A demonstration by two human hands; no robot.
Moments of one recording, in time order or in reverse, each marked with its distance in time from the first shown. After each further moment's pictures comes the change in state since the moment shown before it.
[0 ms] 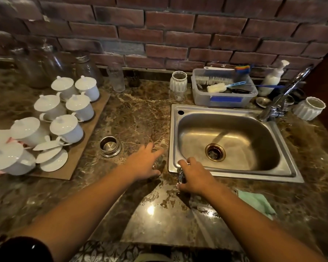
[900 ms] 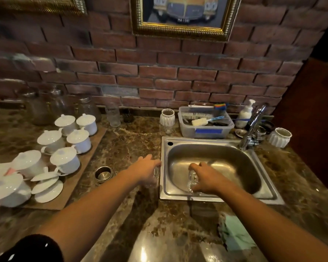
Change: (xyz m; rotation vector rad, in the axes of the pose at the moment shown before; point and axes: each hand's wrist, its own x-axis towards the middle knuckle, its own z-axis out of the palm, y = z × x) left_hand 0.010 0.031 -0.070 -0.028 0.038 -0.023; right_hand -0.025 0.048 -0.092 0.045 0.100 0.060
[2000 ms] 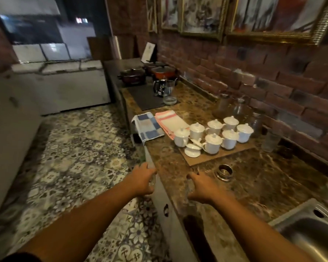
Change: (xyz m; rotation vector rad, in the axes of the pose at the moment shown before) left_hand -0.352 0.007 0.088 -0.252 0.283 -1.147; right_hand -0.042 -0.240 0.064 -0.262 -0.315 -1.017
